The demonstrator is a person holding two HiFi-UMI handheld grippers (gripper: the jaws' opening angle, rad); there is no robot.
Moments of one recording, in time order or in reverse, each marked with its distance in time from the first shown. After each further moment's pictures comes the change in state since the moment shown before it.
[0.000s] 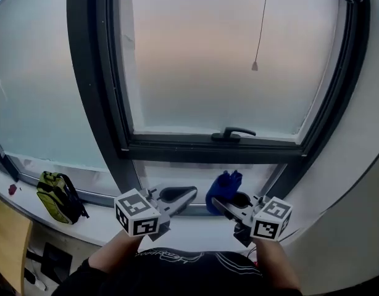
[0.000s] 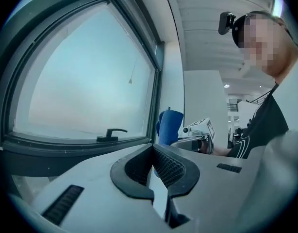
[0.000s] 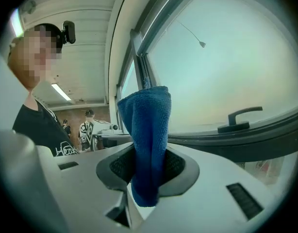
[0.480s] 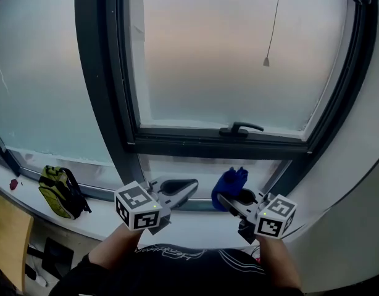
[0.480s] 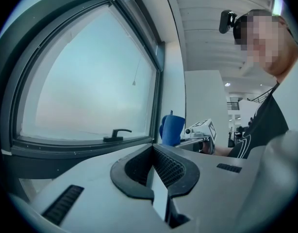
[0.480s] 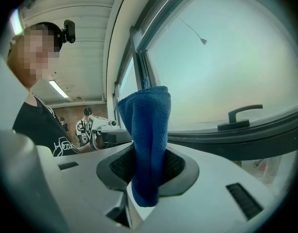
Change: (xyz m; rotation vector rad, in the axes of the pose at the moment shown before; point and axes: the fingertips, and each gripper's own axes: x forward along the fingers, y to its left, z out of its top) left arm -0.021 0.014 0.001 0.006 0.003 0.017; right arm 0.011 0.002 -0.010 -0.009 0.023 -0.029
